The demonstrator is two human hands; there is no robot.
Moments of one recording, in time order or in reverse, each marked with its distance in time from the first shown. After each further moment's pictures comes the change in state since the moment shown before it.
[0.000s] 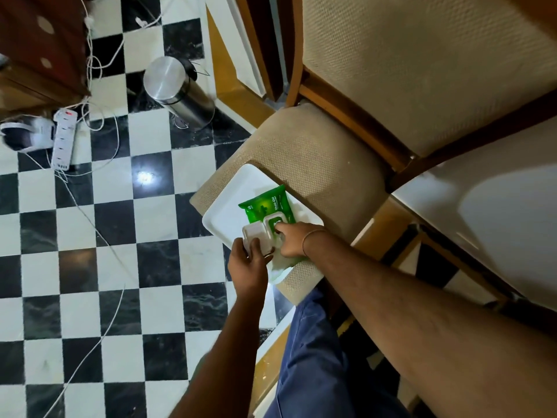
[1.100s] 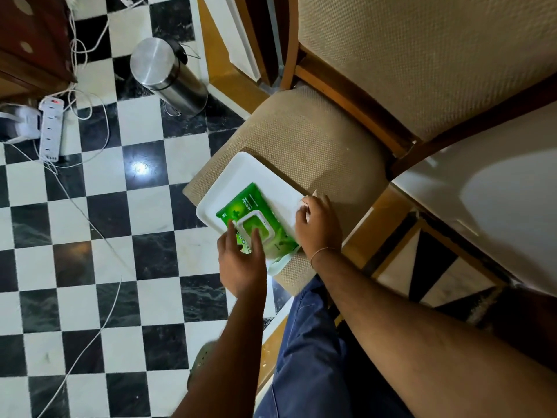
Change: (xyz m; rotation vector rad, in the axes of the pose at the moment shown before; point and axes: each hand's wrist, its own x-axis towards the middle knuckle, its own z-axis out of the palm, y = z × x) left_hand 0.001 -0.014 0.004 0.509 0.221 0.133; right_hand 0.005 0.026 0.048 0.552 1.048 0.094
